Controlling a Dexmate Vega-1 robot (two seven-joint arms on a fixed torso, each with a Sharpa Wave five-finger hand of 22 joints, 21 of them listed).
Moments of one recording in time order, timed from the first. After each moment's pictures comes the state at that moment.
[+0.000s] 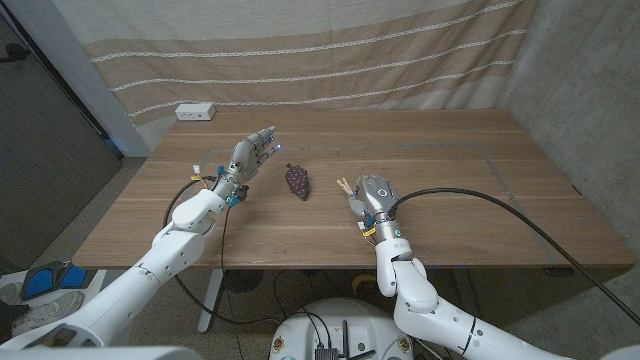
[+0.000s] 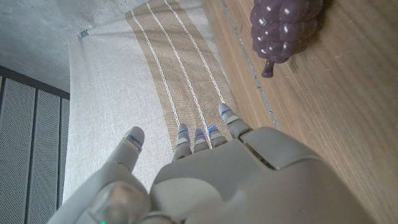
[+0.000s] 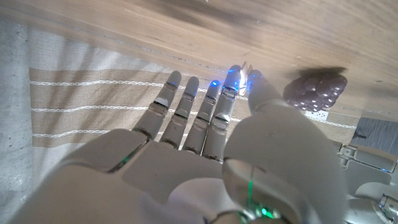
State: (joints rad) left arm 0.96 0.63 0.34 -1.44 -0.70 -0.37 -0.20; left_hand 0.03 0.08 0.69 -0.04 0.18 0.08 -0.04 0.18 0.17 -0.06 -0.04 0.19 0.17 -0.08 -0.04 0.17 0.17 0.09 0.04 0.21 0.18; right arm -1.03 -0.52 -0.91 -1.86 -0.93 -0.71 -0.51; right_hand 1.04 0.06 0.41 -0.18 0.21 1.00 -0.04 0.67 0.18 0.74 -0.16 0.32 0.42 0.51 -0.05 0.45 0.48 0.56 0.01 0.29 0.19
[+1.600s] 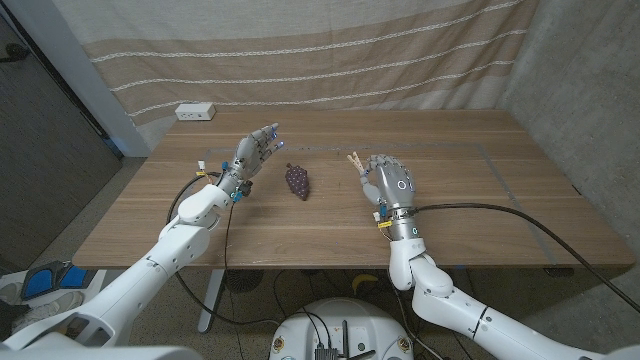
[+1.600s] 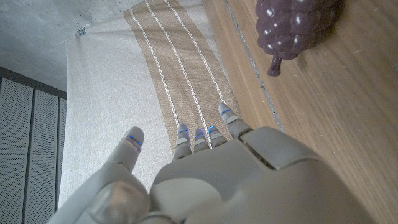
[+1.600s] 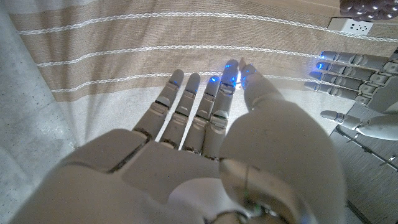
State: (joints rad) left arm 0.92 0.61 0.35 -1.40 -0.69 -0.36 -0.21; left_hand 0.03 0.08 0.69 -0.04 0.18 0.08 -0.04 0.18 0.17 -0.06 -0.05 0.19 0.17 -0.08 -0.04 0.17 0.17 0.09 0.04 0.21 0.18; right arm -1.01 -0.54 -0.82 -1.73 -0.83 -0.43 -0.91; right_hand 1.10 0.04 0.45 -0.18 0.22 1.05 0.03 0.64 0.18 0.76 -0.14 0.34 0.44 0.54 -0.05 0.44 0.47 0.57 -0.01 0.30 0.19
